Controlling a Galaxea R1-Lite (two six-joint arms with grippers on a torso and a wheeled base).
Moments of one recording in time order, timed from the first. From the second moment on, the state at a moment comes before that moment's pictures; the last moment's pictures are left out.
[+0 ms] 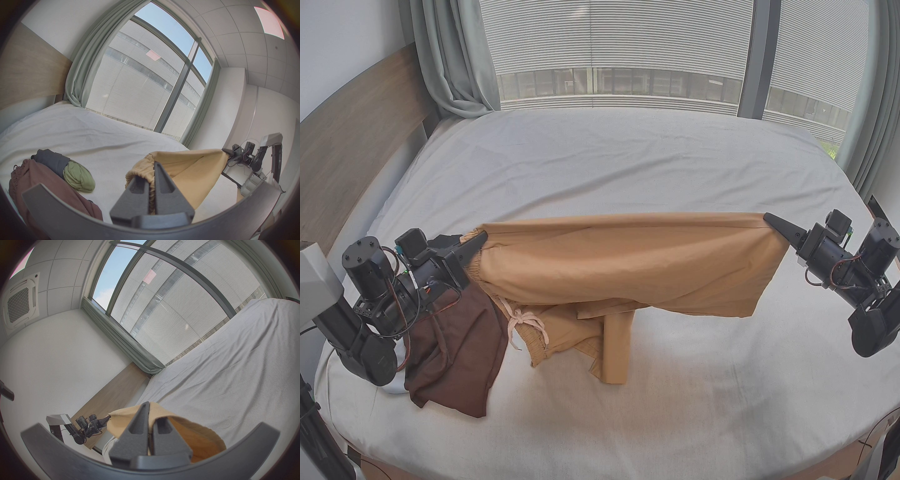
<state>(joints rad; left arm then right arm) -0.11 1.96 -0.54 -1.55 -0.45 -0.34 0.05 1.87 -0.55 -1.53 0.61 0.72</state>
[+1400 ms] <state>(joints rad) -0.18 2.21 -0.86 -1.55 -0.28 -0.47 0.03 2.16 -0.93 -1.38 0.60 0.72</state>
